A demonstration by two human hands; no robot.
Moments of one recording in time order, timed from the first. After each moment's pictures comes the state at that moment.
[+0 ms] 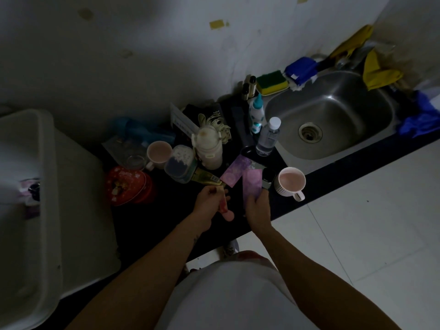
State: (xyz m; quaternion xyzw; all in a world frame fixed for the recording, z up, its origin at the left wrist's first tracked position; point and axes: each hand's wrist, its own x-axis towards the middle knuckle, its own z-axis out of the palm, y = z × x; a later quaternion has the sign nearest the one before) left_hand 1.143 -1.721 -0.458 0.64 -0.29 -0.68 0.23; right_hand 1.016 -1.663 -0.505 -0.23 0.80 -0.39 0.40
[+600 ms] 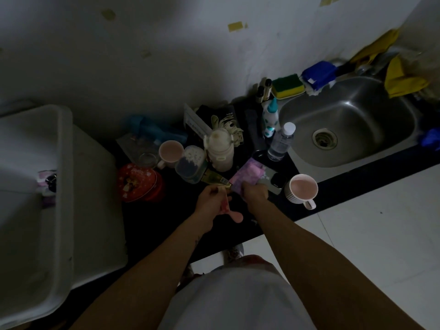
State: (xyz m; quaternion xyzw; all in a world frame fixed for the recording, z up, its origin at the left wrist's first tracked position) left_hand 1.156 -1.729 -0.454 0.64 -0.27 -0.67 0.26; right_hand 1.024 -1.746 -0.522 -0.07 0.81 -0.31 0.49
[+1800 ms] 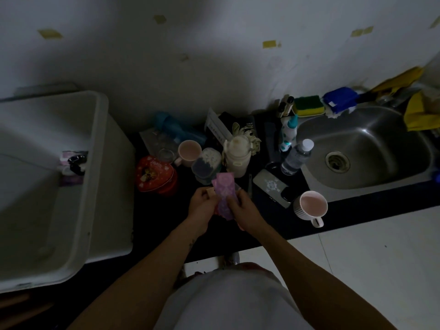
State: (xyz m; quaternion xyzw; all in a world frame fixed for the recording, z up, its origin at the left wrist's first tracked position) left_hand 1.194 -1.723 -0.454 0.67 -0.24 -0.61 0.36; right_hand 1.061 -1.701 -0.481 -0.43 0.58 -0.34 0.60
